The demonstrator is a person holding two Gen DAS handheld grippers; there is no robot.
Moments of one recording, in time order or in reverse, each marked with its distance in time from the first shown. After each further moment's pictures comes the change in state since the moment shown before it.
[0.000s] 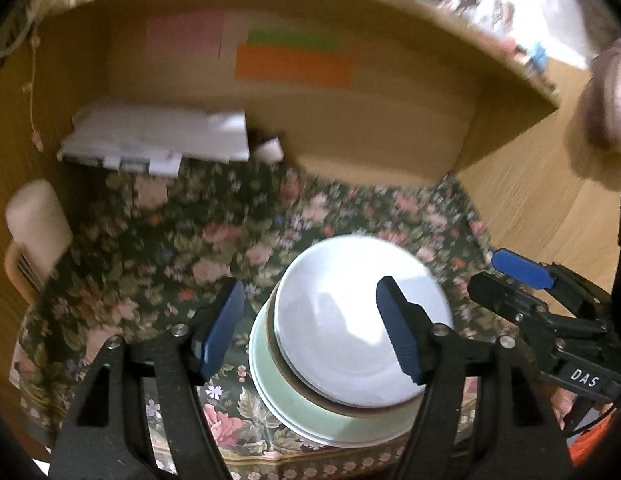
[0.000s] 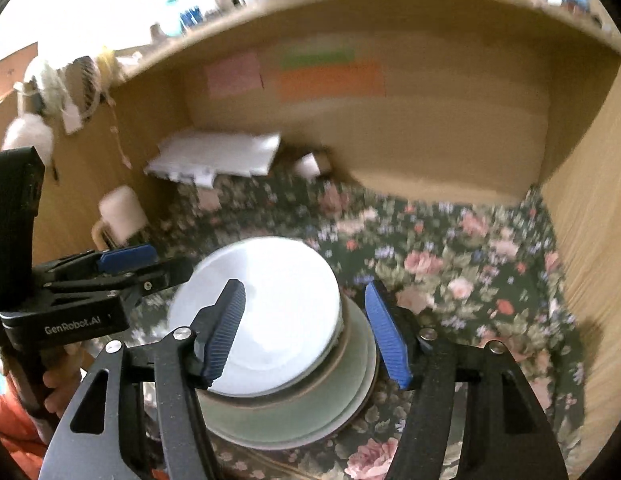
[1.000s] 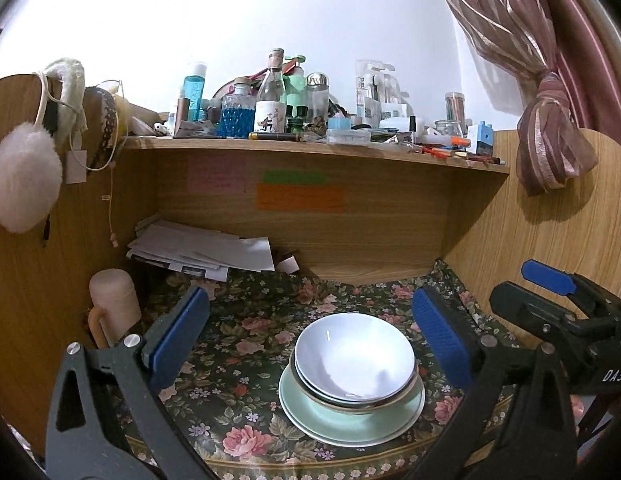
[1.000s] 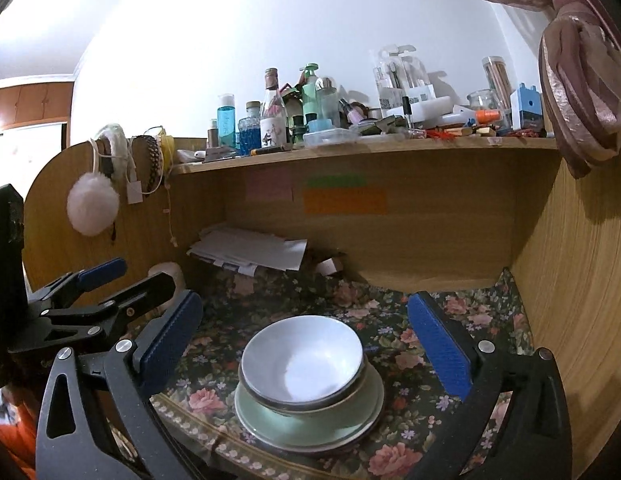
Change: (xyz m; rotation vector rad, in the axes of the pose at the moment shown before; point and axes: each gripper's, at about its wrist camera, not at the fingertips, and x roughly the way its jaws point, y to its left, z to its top) left arm -0.124 -0.025 -0.036 0.090 -0.421 0.090; right arm -0.100 0.051 -0.017 -0.041 -0.359 -0.020
